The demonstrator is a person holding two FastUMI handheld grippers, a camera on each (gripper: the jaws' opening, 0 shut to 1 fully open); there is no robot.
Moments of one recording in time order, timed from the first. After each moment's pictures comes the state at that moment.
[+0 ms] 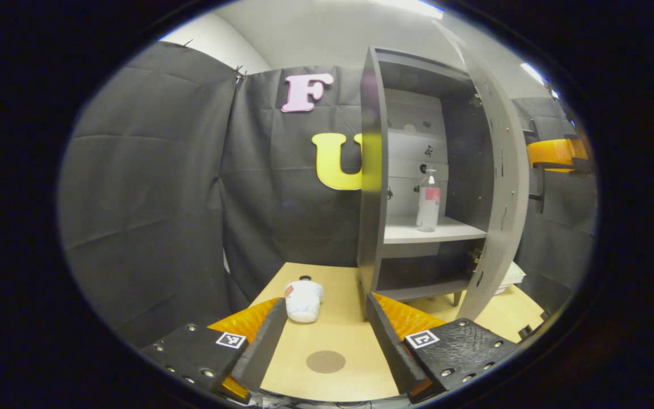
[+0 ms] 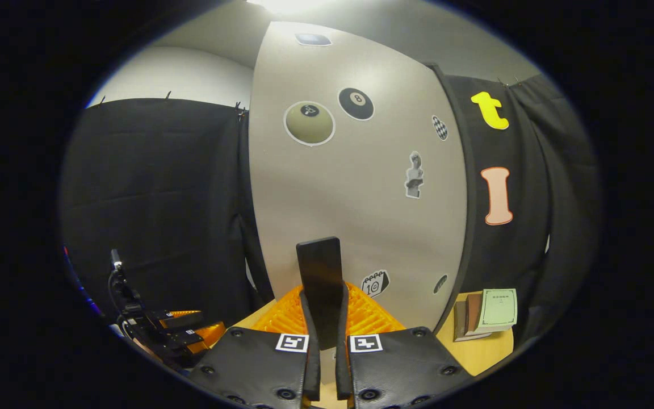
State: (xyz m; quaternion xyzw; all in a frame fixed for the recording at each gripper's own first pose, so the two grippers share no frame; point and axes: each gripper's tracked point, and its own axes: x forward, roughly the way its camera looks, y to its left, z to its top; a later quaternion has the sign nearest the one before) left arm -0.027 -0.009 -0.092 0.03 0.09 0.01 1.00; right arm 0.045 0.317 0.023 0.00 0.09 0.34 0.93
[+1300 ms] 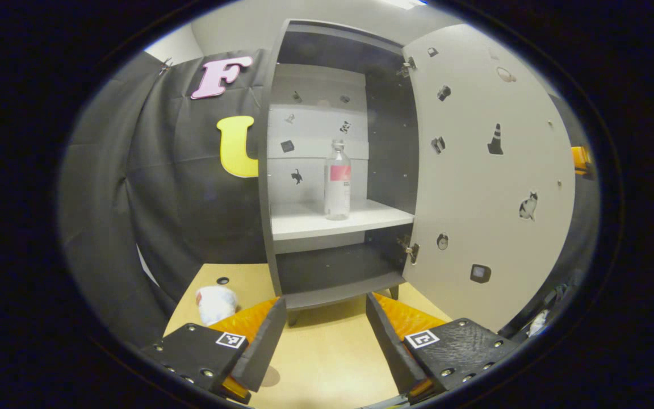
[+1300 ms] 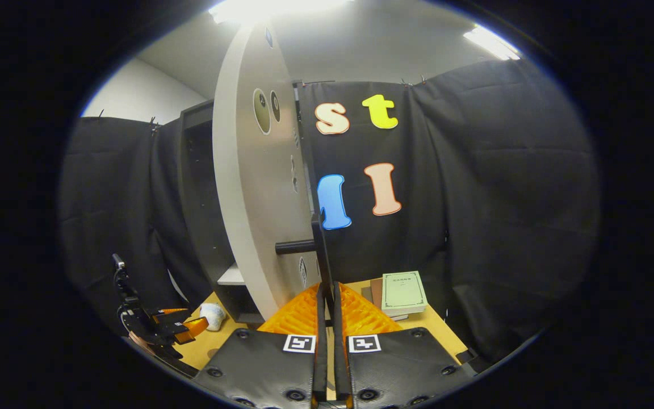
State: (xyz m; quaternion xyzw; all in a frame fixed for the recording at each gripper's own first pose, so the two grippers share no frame) left arm 0.045 -0.169 -0.124 0.05 0.13 -0.17 0.98; right arm 0.049 0.214 0.020 0.04 0.09 0.12 0.99
